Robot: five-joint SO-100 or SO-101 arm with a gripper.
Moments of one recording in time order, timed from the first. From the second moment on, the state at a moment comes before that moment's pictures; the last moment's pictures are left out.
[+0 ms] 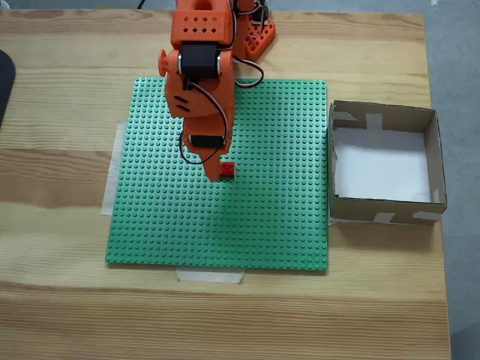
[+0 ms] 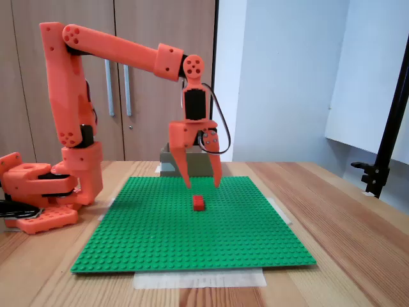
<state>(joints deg) -3.0 97.3 102.8 72.0 -0.4</state>
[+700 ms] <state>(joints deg) -3.0 97.3 109.7 65.5 -1.1</state>
